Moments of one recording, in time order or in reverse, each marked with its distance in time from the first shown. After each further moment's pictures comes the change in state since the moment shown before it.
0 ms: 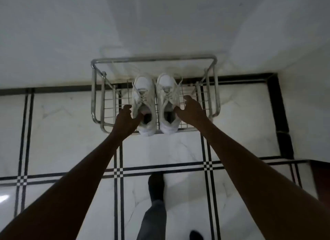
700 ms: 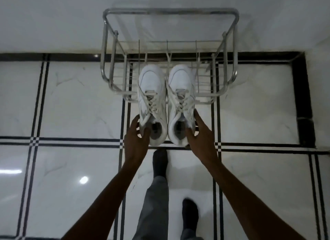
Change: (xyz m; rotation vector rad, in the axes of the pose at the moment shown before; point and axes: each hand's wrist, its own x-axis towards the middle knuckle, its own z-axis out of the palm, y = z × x) left_hand -0.179 -0.090 0.098 -0.326 0.257 -0.062; right_hand -0.165 0.116 0.107 0.361 0.132 -0.083
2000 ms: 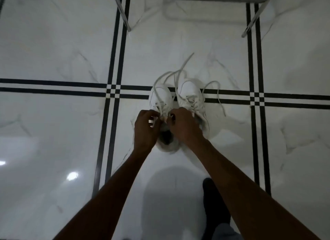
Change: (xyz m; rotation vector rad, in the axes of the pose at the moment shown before) left_hand -0.025 -0.411 0.141 0.073 0.033 0.285; right_hand -0.035 0.355 0.239 -0.557 -0.149 -0.296
